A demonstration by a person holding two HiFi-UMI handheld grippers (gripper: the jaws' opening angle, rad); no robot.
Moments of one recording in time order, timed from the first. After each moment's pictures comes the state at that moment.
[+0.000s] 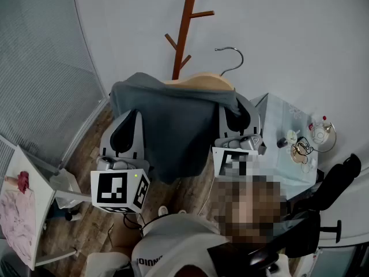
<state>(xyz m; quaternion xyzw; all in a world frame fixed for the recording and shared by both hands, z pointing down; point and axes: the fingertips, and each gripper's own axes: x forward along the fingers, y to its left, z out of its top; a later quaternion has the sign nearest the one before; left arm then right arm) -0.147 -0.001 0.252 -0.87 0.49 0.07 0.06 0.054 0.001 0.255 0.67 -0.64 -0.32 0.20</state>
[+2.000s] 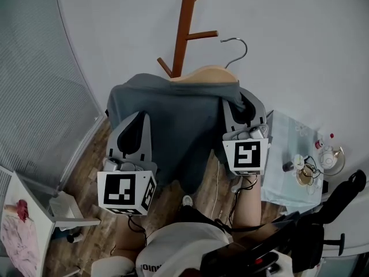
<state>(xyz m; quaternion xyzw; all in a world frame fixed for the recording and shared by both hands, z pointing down) -0.085 -0.128 0.247 -0.88 0.47 0.06 0.07 0.109 -0.143 0.241 0.64 -0.68 -0.31 0.17</state>
